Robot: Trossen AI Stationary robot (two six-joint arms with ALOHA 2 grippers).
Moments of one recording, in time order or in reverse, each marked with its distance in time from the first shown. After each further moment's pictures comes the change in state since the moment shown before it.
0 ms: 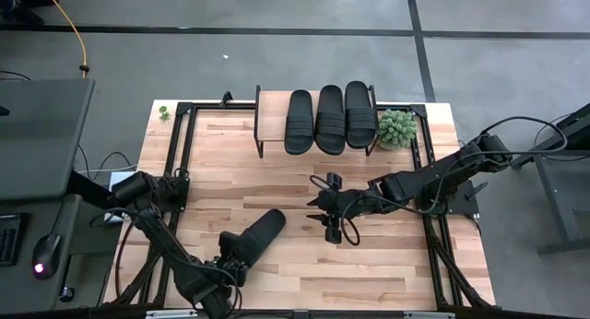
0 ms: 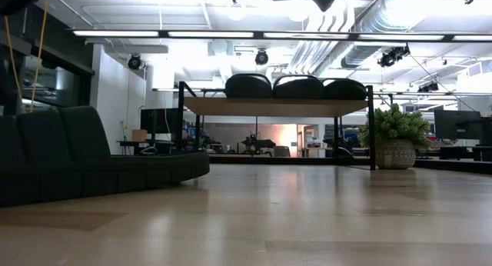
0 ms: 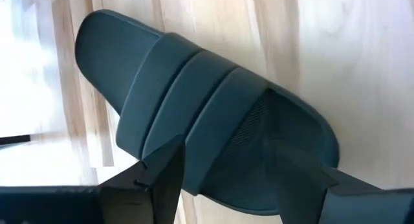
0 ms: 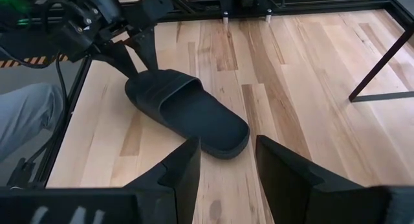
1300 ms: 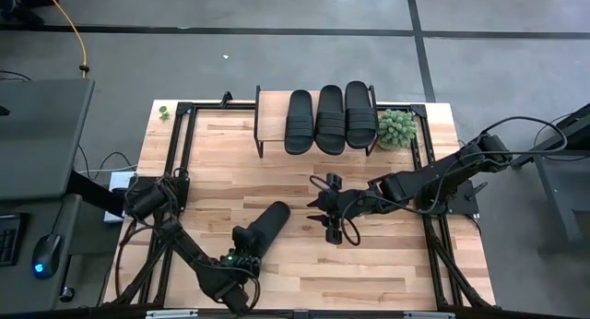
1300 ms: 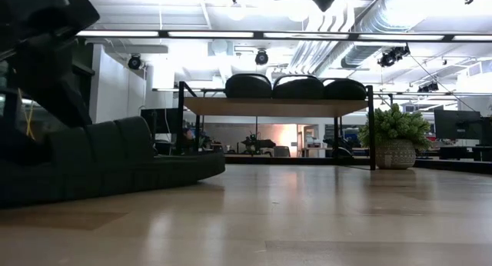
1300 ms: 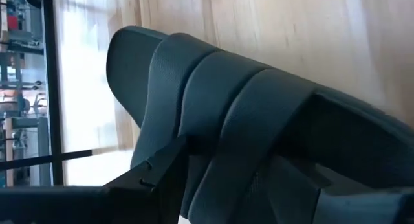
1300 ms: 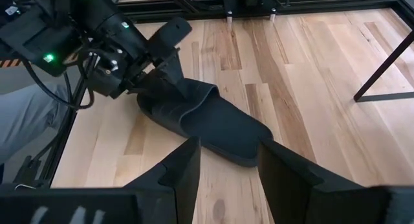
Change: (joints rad) left arm 0.098 0.170 0.005 0.024 -0.219 0.059; right arm 0.000 0.000 0.000 0.000 -0.016 0.000
